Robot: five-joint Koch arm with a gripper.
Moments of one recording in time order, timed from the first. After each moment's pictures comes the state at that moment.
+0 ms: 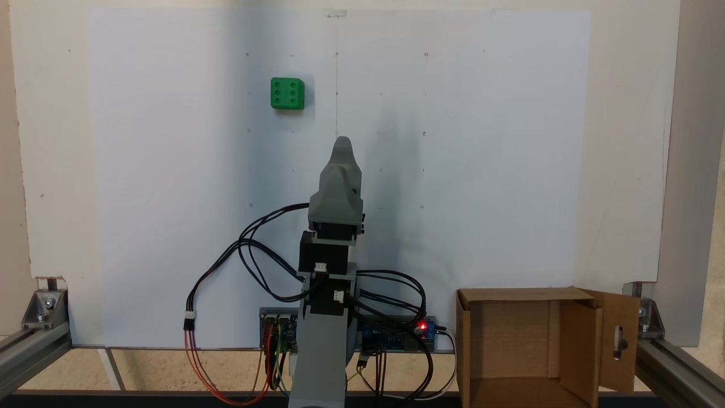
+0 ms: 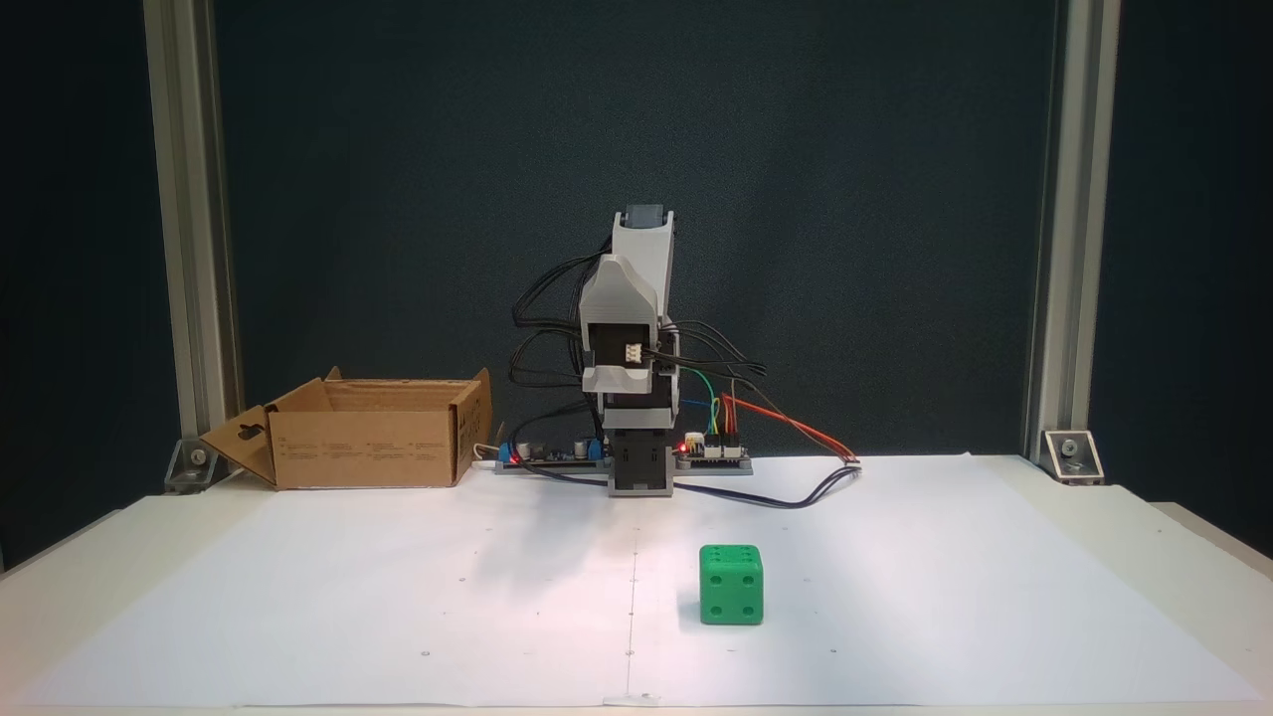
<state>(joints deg) 3.9 129.4 176.4 -87.9 -1.7</state>
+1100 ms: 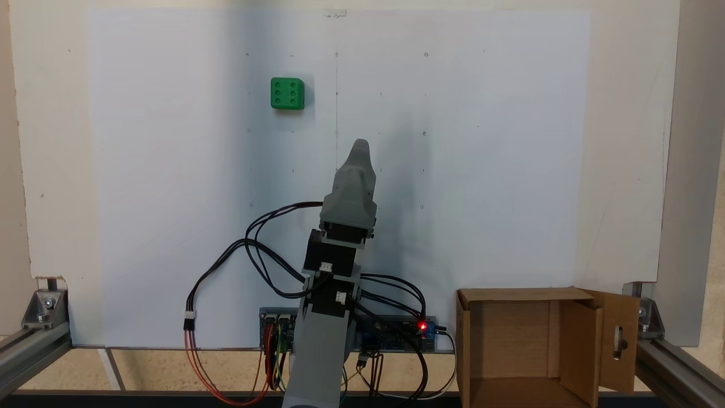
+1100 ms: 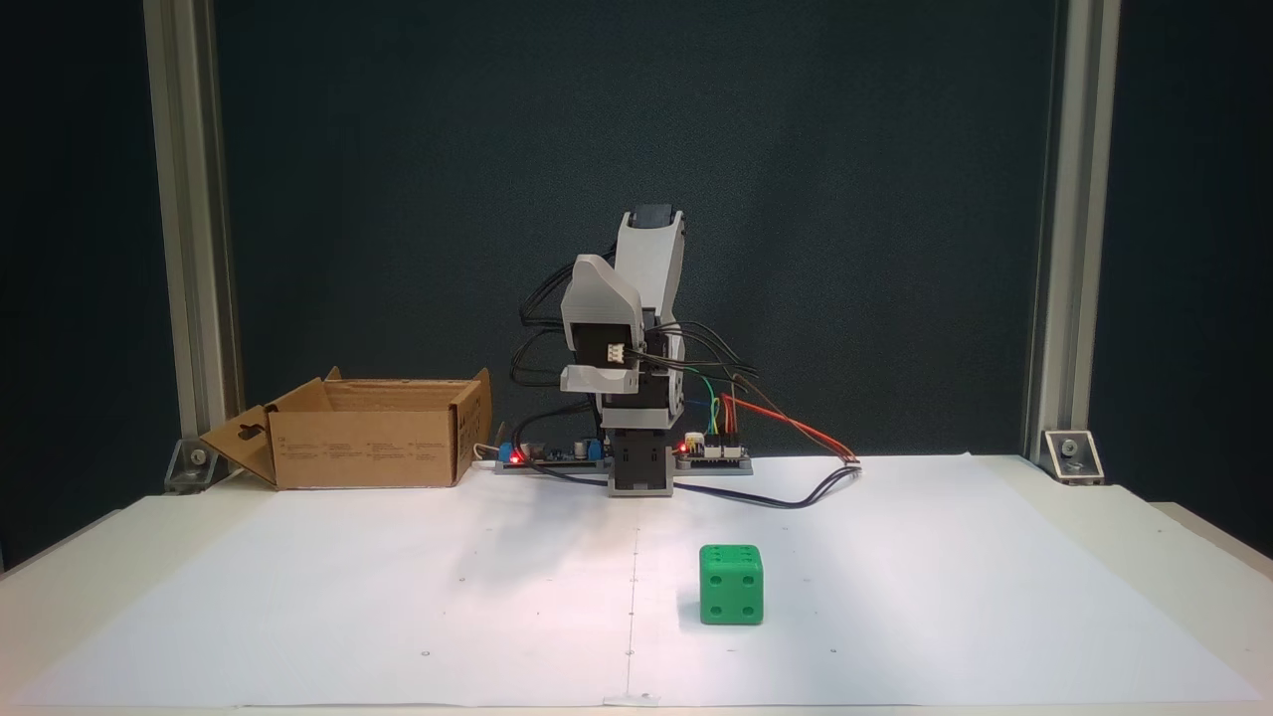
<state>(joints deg) 9.6 129.4 176.4 -87.9 -1.7</state>
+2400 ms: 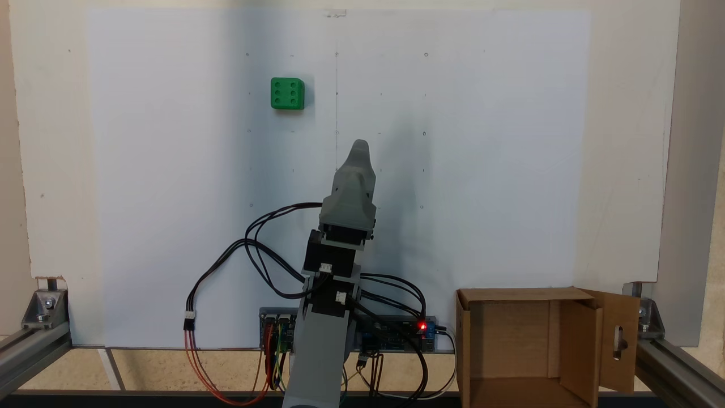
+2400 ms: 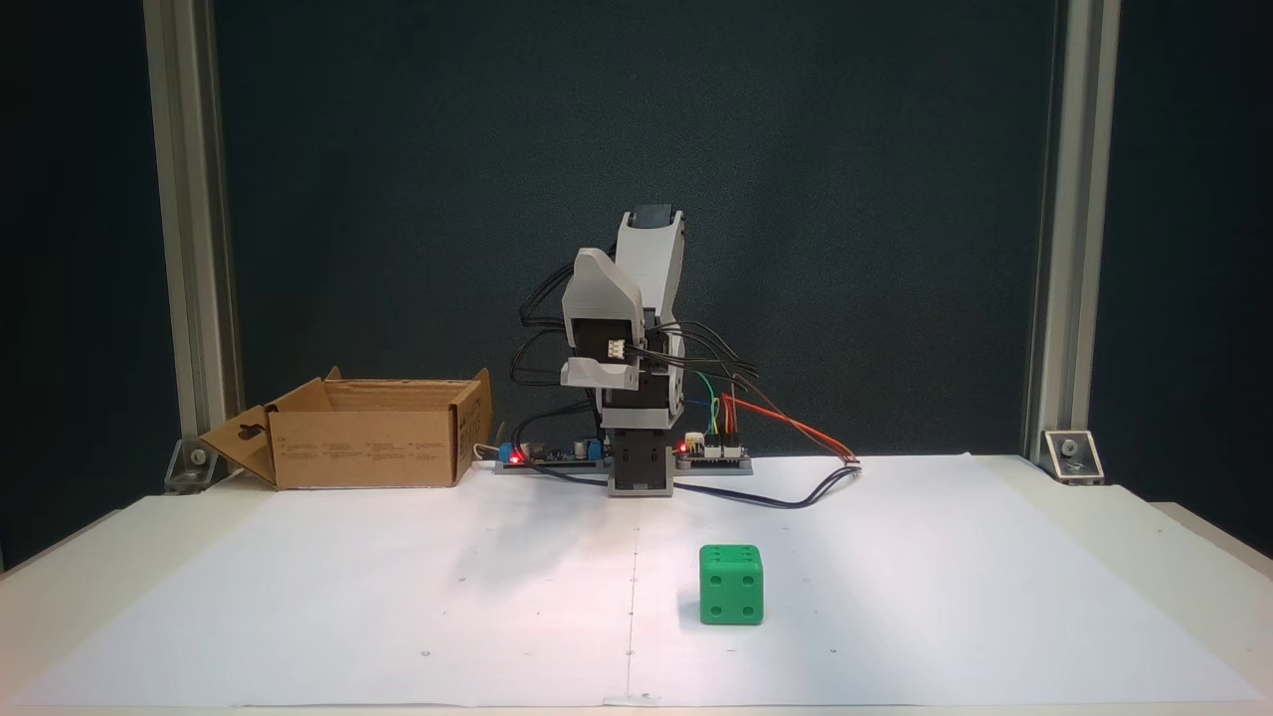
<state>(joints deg) 9.5 129.4 176.4 -89.6 -1.8</state>
